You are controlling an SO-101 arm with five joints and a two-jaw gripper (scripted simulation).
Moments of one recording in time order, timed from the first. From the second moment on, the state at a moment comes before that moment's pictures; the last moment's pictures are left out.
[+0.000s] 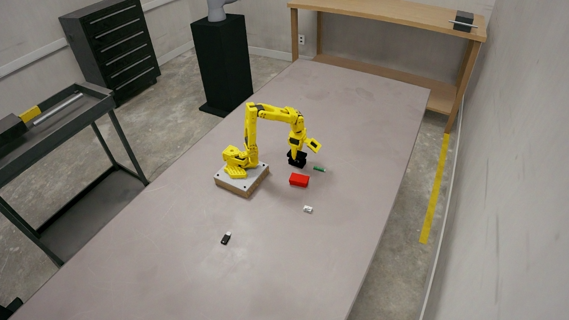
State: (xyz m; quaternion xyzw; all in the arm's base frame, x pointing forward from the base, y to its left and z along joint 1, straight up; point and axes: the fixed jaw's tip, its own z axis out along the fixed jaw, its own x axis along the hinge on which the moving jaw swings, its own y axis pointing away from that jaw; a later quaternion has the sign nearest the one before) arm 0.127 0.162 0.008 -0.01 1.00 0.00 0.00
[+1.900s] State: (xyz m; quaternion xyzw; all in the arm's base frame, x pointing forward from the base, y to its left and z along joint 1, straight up) arm 0.126 0.161 -0.003 -0.01 1.00 0.00 0.00
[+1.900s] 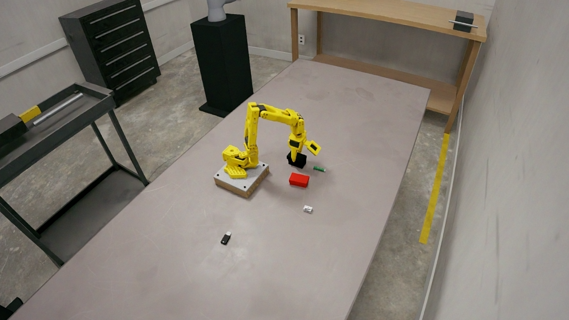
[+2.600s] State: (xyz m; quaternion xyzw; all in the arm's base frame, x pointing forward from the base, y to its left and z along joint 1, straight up) arm 0.123 0.157 0.000 -0.01 1.00 -0.01 -0.01
